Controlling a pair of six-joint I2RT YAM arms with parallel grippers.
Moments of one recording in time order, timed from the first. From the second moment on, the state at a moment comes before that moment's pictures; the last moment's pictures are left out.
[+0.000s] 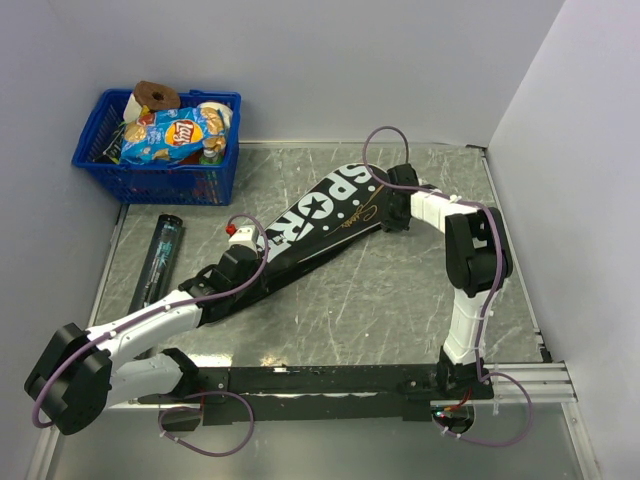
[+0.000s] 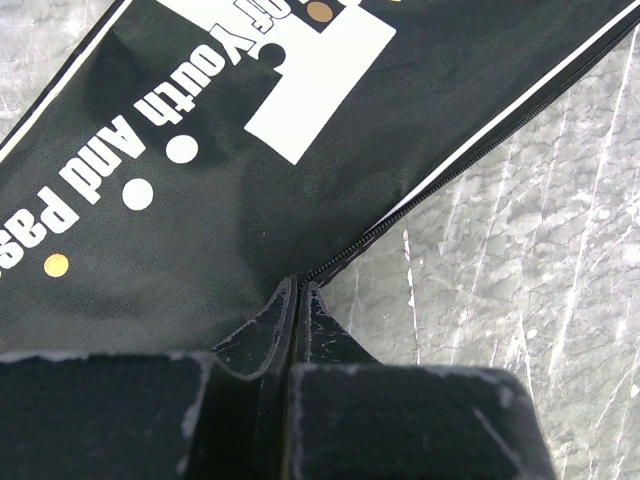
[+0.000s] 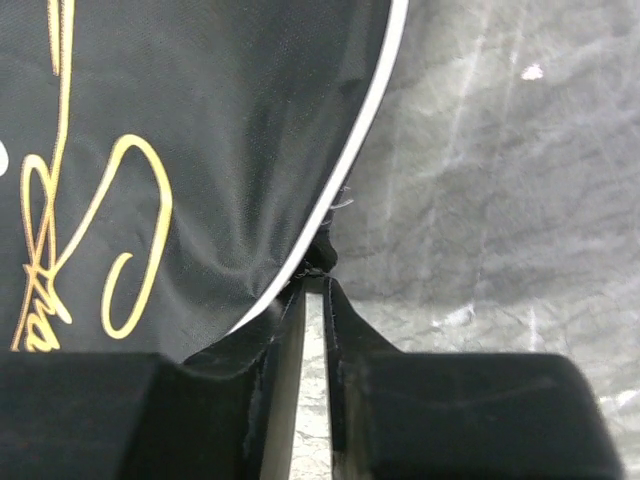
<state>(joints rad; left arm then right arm) -0.67 1.11 0.53 -0.12 -0.24 -0.59 0.22 1.98 1.34 -0.44 0.10 0.52</state>
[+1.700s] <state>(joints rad) -0.67 1.05 0.48 -0.11 -0.23 -0.60 0.20 1.82 1.30 -0.43 -0.05 0.11</state>
